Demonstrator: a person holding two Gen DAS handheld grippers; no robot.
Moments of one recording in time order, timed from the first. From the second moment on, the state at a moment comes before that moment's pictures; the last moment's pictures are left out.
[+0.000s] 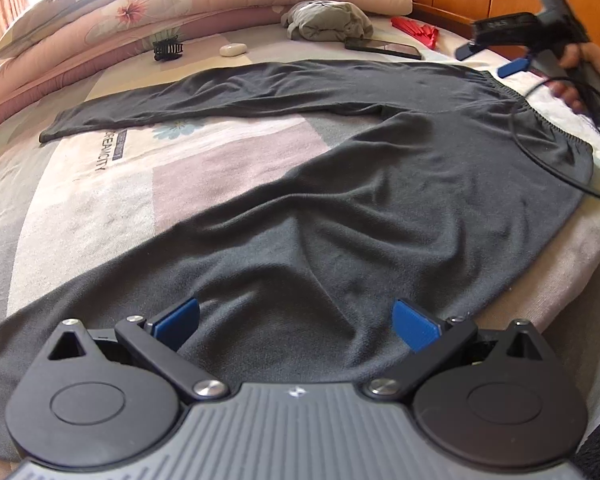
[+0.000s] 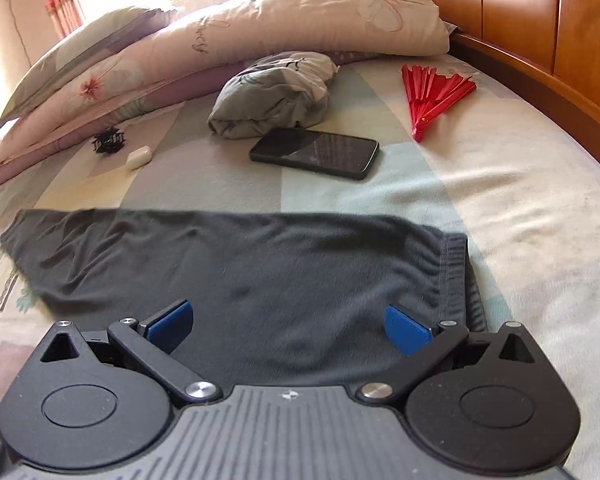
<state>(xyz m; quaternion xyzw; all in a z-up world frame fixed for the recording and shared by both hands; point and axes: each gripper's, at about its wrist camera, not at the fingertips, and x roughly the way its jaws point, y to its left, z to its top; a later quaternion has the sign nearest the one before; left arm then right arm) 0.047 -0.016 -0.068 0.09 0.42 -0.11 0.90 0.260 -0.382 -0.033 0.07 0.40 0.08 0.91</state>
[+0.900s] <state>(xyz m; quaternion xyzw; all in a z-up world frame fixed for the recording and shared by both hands) 0.044 -0.013 -0.068 0.07 0.39 -0.14 0.91 0.086 -0.349 -0.099 -0.02 0.37 0.05 0.93</state>
